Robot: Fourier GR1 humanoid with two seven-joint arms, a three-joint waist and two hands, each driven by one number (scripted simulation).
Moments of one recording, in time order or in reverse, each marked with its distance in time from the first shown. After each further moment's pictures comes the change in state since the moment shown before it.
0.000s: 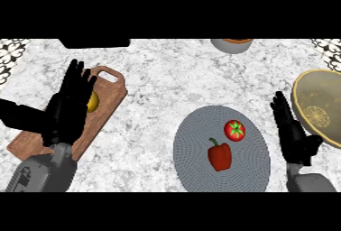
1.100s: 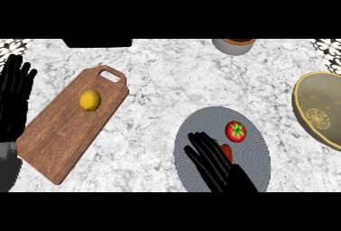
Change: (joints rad) left arm 0.053 0.247 0.182 0.147 -0.078 -0.211 -0.234; right arm 0.095 -0.032 0.649 -0.646 0.816 -0.090 0.263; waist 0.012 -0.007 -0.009
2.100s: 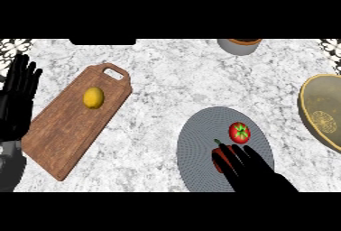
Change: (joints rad) left arm -0.013 -0.030 0.010 0.029 -0.020 -0.049 -0.035; right arm -0.108 -0.165 -0.068 -0.342 0.041 0.906 0.760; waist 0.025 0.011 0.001
